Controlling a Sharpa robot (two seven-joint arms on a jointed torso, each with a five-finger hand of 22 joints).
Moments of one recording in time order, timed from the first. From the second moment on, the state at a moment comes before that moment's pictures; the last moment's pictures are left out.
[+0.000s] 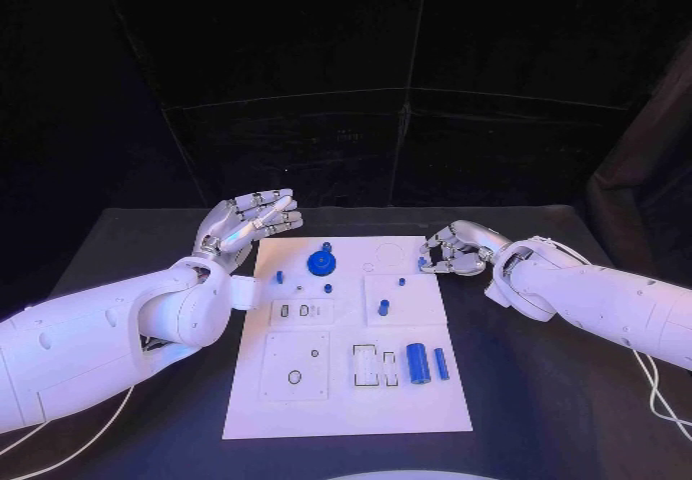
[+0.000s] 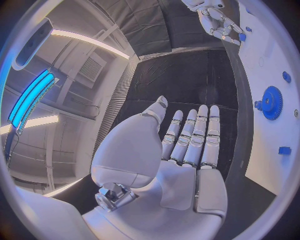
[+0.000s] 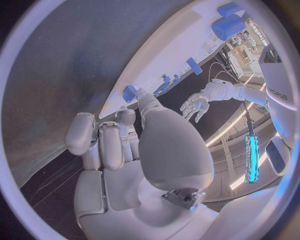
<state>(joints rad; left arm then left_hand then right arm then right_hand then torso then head) 1.15 -0.85 -0.07 1.53 0.05 -0.36 0.62 1.33 0.04 0.12 0.08 0.05 0.78 0.20 0.18 0.07 0.80 0.23 0.18 0.06 0.83 0.19 0.19 0.08 0.15 0.73 0.29 0.22 0.09 1.09 -0.78 -0.02 1.15 -1.17 -0.32 0.22 1.38 -0.09 0.08 0.14 0.26 0.92 0.14 0.11 0.07 1.28 0.05 0.97 1.00 1.47 -0.02 1.38 1.22 0.12 1.32 0.08 1.36 1.03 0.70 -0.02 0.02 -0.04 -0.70</state>
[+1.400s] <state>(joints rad) 1.15 -0.85 -0.07 1.53 0.05 -0.36 0.61 1.33 0.04 0.12 0.08 0.05 0.78 0.20 0.18 0.07 0.80 0.23 0.18 0.06 0.83 0.19 0.19 0.08 0.15 0.73 0.29 0.22 0.09 1.08 -0.76 -0.02 1.14 -1.17 -0.36 0.21 1.39 -0.06 0.10 0.13 0.22 0.94 0.14 0.11 0.07 1.29 0.05 0.98 1.01 1.47 -0.02 1.39 1.23 0.12 1.32 0.08 1.37 1.03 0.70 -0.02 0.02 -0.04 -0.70</state>
